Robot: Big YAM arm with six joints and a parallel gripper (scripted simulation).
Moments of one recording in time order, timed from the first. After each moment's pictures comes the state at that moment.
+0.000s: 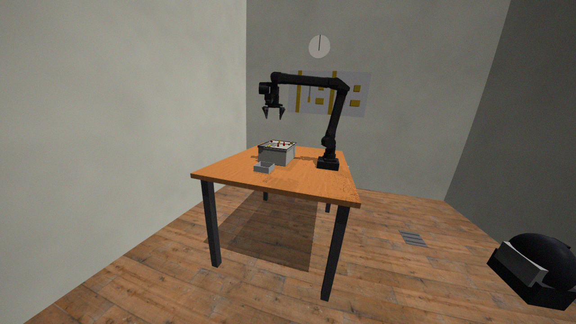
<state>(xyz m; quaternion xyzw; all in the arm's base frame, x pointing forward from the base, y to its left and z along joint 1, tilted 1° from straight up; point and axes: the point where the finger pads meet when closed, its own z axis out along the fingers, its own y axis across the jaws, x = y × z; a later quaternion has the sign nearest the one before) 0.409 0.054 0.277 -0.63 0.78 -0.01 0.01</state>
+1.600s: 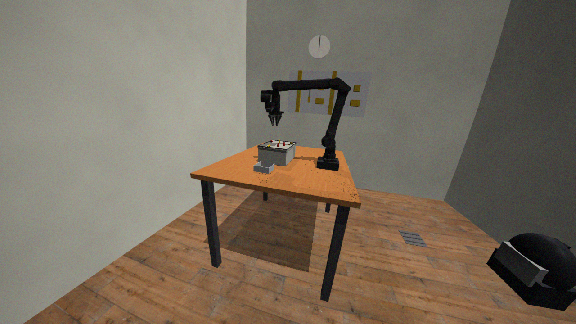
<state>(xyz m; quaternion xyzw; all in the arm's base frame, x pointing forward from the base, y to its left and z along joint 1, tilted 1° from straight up) 0.401 0.033 0.232 -0.59 0.81 -0.01 0.00</state>
